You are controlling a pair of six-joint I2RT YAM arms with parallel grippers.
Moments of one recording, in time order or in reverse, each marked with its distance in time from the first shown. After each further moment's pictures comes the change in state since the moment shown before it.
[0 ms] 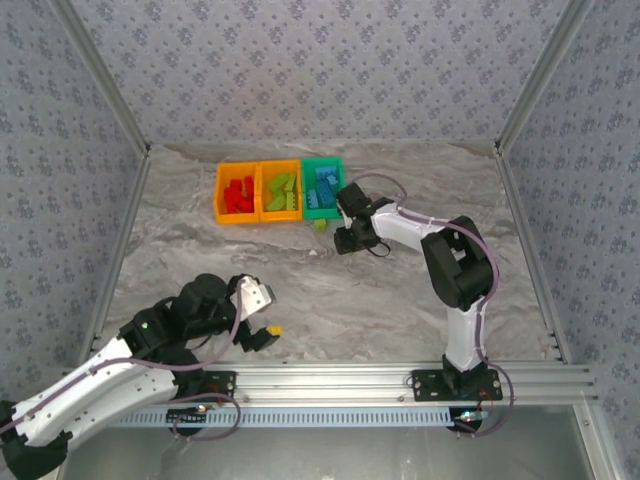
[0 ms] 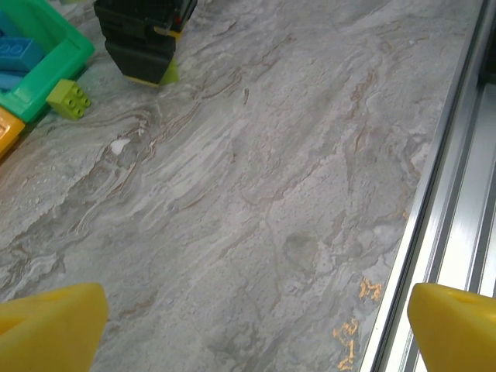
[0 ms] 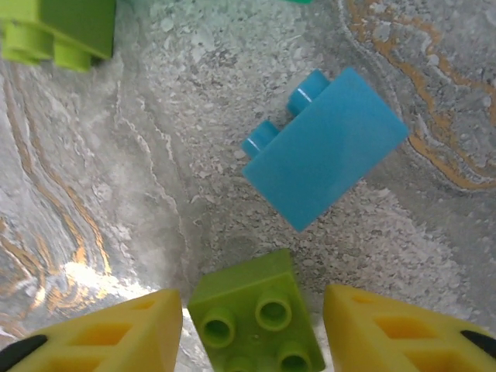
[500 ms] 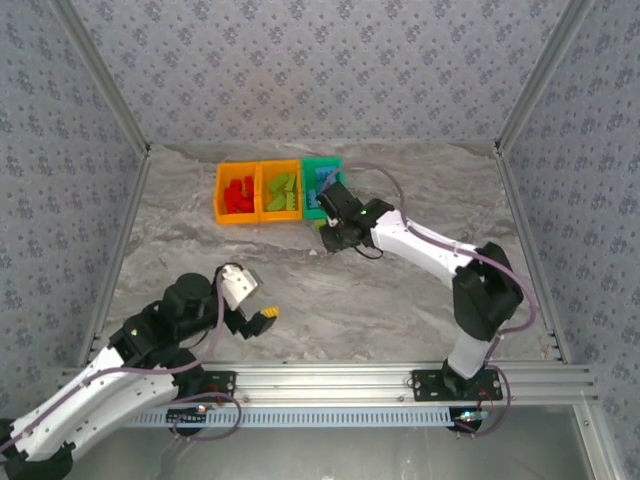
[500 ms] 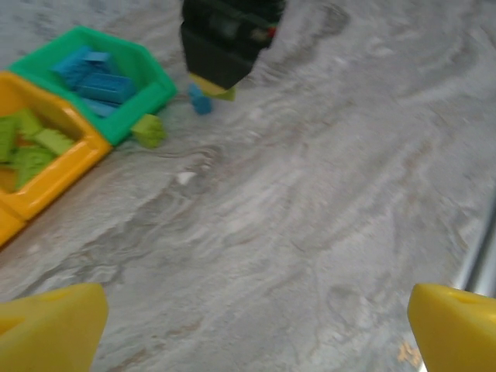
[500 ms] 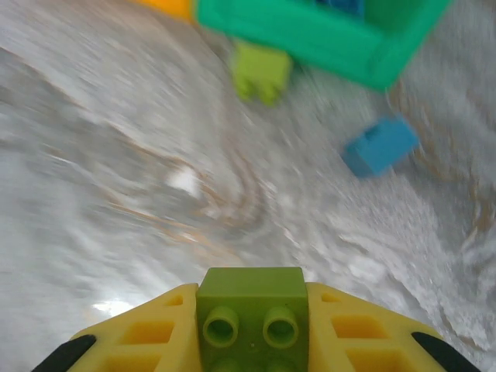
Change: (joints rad) left arm 0.090 -0.094 -0.008 0.081 -0.087 -0.096; right arm 0.201 -0.248 0.076 -0.123 0.127 0.050
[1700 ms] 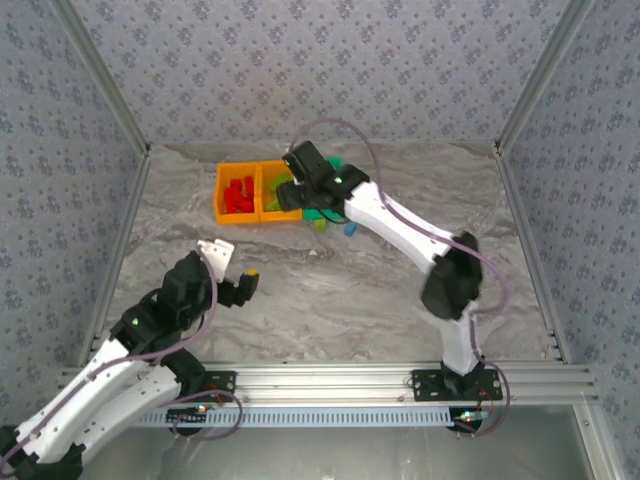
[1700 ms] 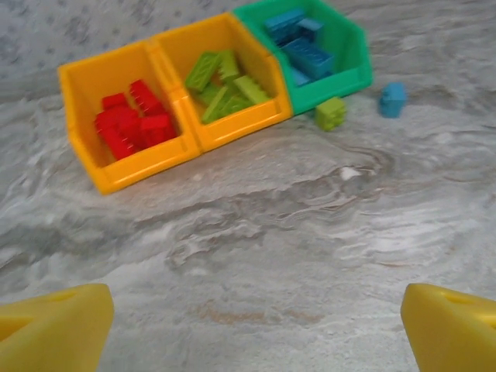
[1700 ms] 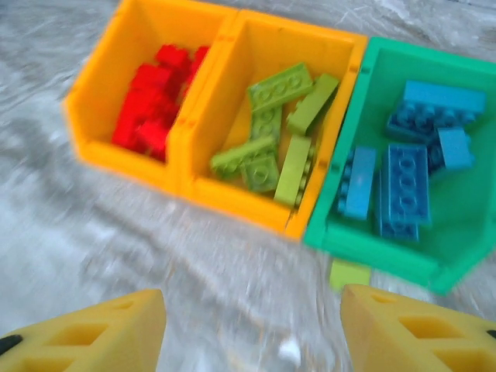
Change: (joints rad) left arm 0.113 0.143 0.103 -0.054 -0.350 -0.238; right arm 0.044 0.185 0.460 -0.061 0.016 0.044
